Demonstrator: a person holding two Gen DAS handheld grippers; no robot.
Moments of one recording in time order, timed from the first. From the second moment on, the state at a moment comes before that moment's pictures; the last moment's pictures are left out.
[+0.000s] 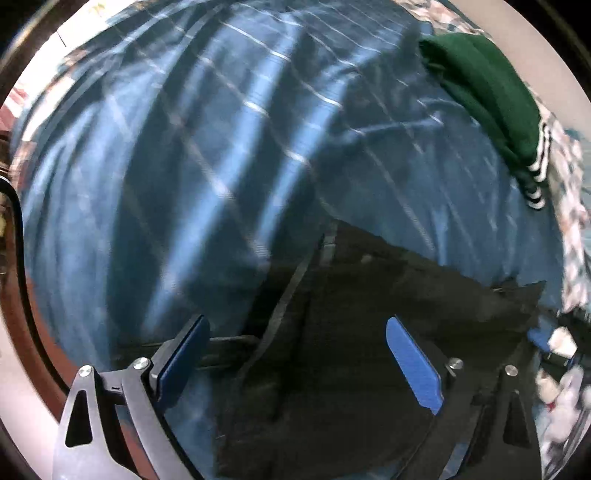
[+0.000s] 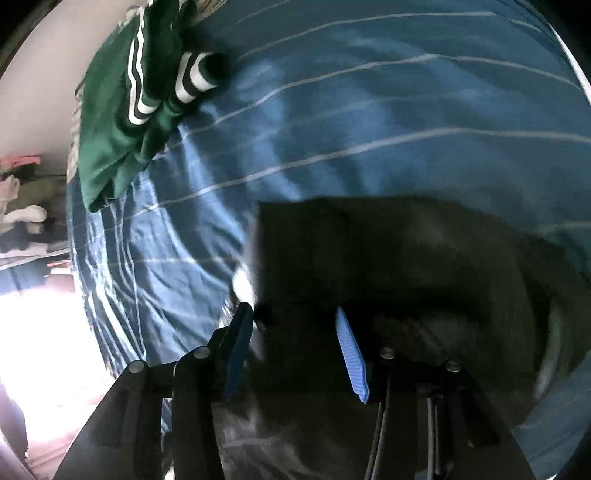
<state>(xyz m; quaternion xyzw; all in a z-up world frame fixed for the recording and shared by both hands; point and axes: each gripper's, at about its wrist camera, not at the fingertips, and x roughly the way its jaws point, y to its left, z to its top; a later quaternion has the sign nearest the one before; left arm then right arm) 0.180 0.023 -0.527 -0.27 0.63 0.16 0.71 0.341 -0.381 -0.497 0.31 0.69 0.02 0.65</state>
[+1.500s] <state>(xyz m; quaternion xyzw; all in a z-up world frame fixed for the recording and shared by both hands) 0.234 -0.102 -0.476 -0.12 0.59 0.07 0.79 0.257 -0.407 -0.472 0.40 0.63 0.09 0.66</state>
